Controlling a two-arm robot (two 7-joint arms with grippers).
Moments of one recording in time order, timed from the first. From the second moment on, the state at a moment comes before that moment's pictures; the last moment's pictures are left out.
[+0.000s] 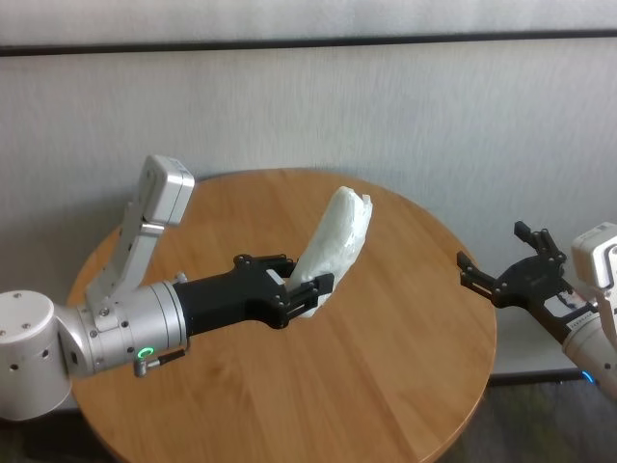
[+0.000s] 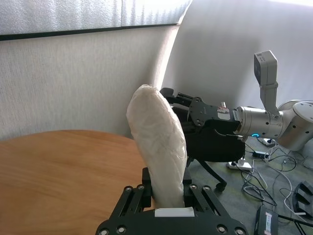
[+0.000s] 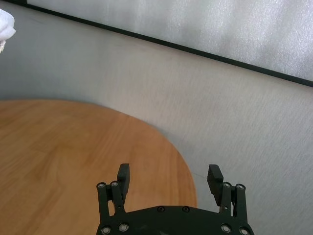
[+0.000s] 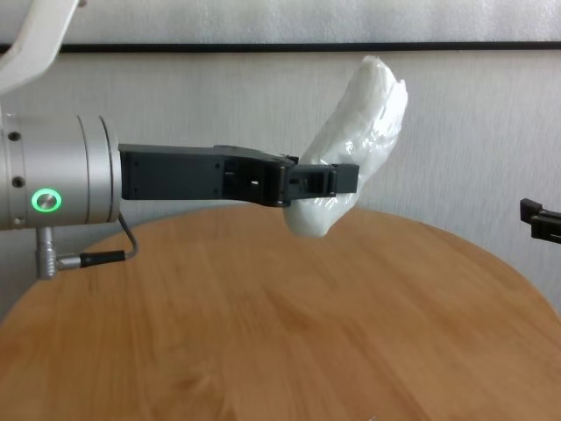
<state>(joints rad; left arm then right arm) -0.40 0.57 0.60 -1.61 -0.70 0.19 -0.58 0.16 0.58 -0.36 -1.45 0.31 -0.15 0.12</state>
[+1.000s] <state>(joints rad) -0.40 0.57 0.60 -1.61 -0.70 0.19 -0.58 0.12 0.55 -0.31 -1.53 0.35 -0.10 0.17</state>
